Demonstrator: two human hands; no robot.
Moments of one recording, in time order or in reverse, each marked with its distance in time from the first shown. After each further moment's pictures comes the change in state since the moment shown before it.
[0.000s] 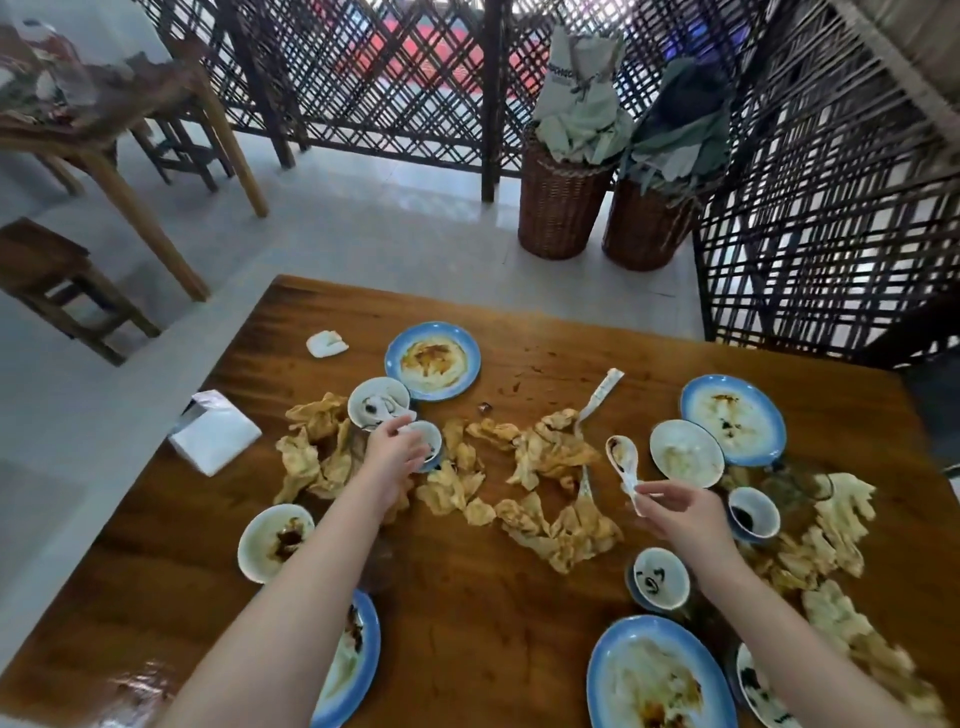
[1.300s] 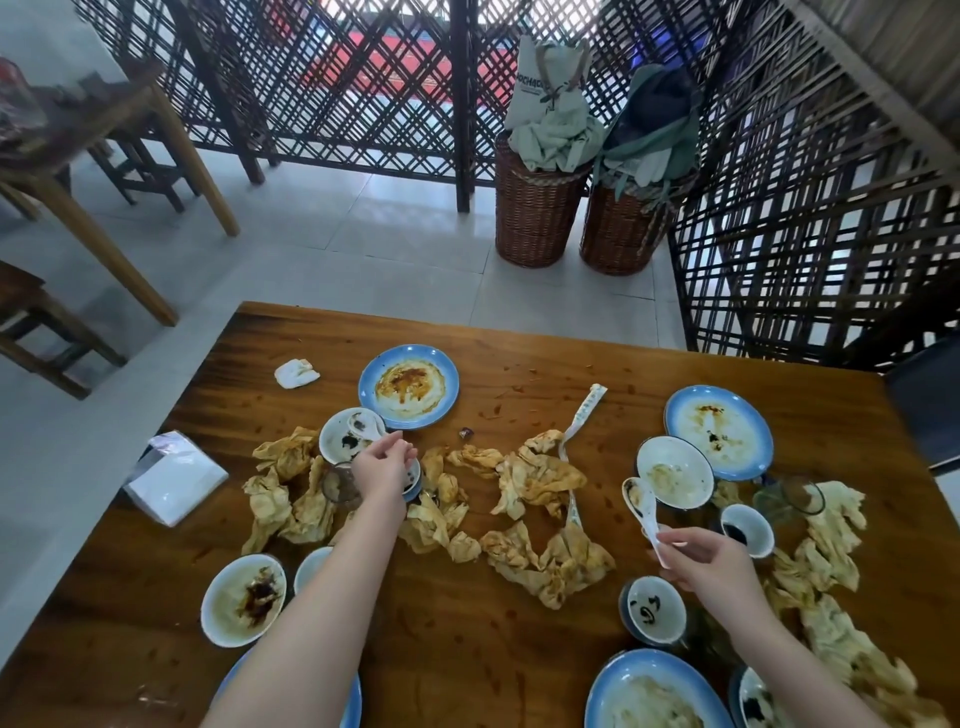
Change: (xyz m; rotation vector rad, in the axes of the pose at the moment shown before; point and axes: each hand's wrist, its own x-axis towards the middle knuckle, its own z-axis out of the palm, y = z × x) left_hand 0.028 0.000 0.036 -0.157 0.253 0.080; right_hand 0.000 0.027 -0.030 -0.025 0.036 0.087
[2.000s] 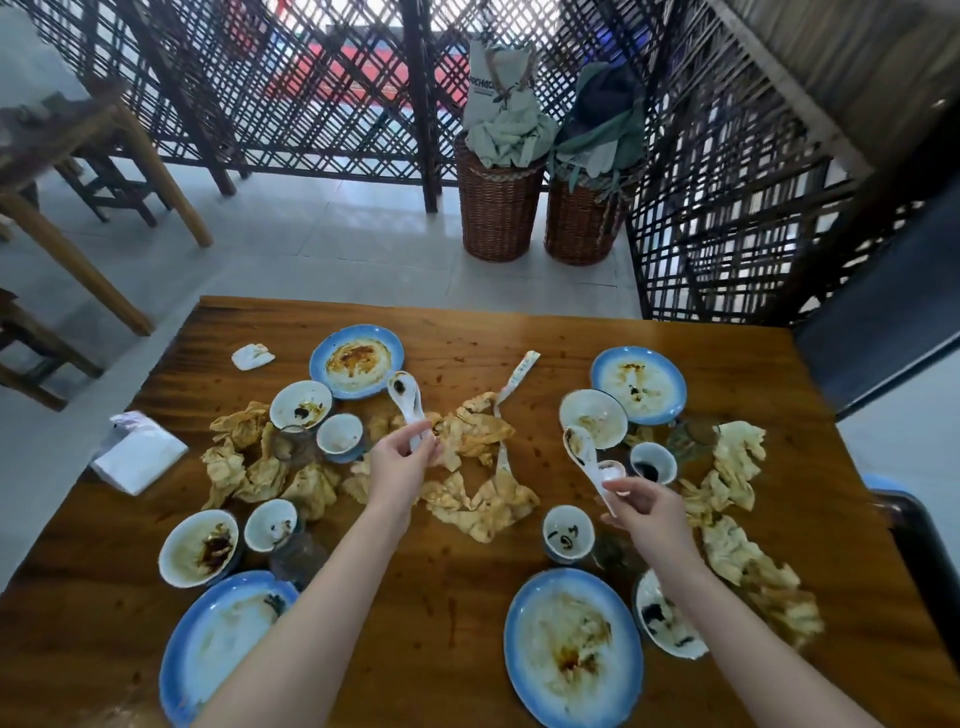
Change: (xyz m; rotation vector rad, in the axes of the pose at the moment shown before) left_hand -0.148 -0.038 0.022 0.156 -0.347 0.233; right_hand -0.032 0.027 -0.045 0.201 0.005 -0.128
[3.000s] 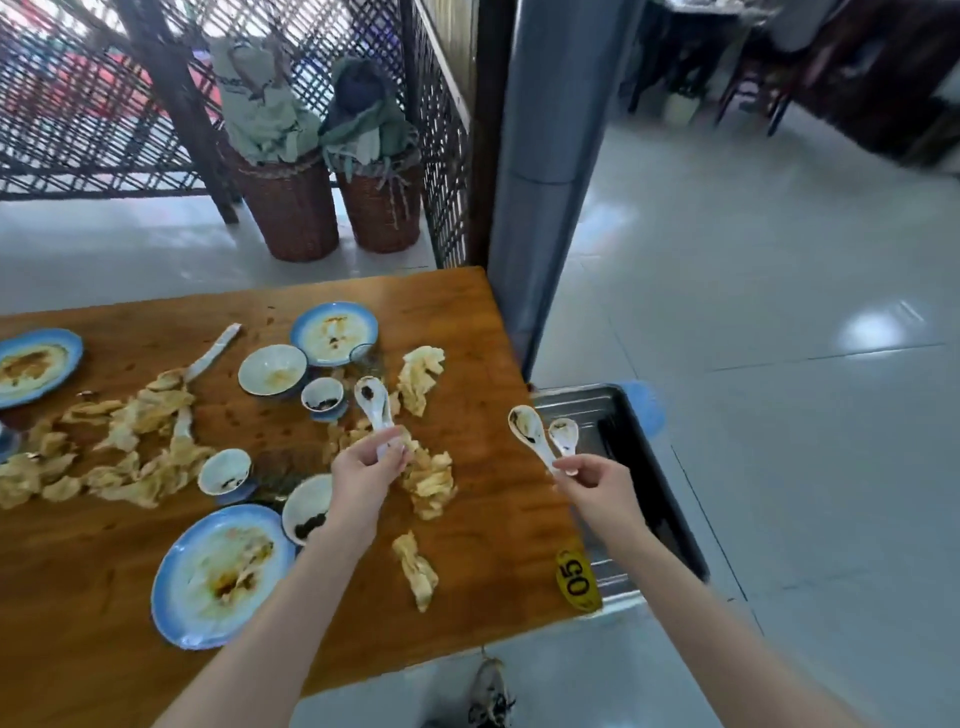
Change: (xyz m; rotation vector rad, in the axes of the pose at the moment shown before) left_hand -0.262 -0.085 0.304 0.090 -0.310 -0.022; right_hand -0.103 0.076 -0.375 -0.026 0.204 -0.005
